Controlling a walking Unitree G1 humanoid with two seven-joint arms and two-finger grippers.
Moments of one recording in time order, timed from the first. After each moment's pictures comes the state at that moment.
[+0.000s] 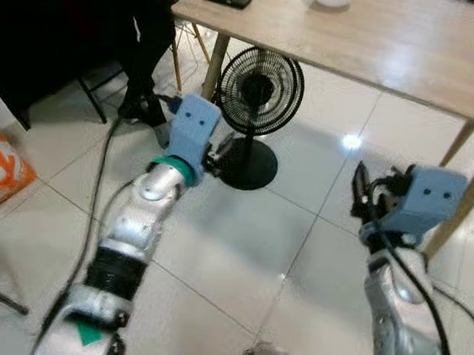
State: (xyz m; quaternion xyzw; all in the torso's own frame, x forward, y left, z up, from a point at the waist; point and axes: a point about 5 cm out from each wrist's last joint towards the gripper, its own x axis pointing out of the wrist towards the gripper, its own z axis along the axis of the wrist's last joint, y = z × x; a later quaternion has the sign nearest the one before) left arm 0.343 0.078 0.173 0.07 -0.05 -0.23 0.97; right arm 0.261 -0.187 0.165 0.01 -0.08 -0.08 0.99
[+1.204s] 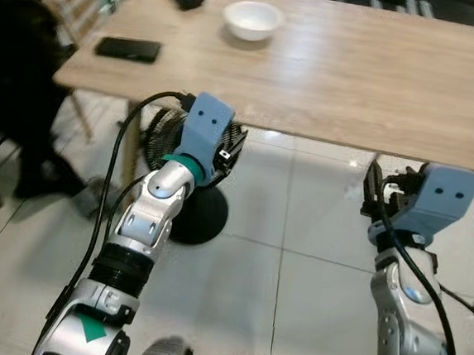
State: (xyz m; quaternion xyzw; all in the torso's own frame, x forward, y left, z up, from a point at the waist) left arm 0.345 0.085 0.171 0.08 -0.04 -0.22 0.97; right arm 0.261 -0.185 0.164 0.02 -0.07 -0.09 0.99
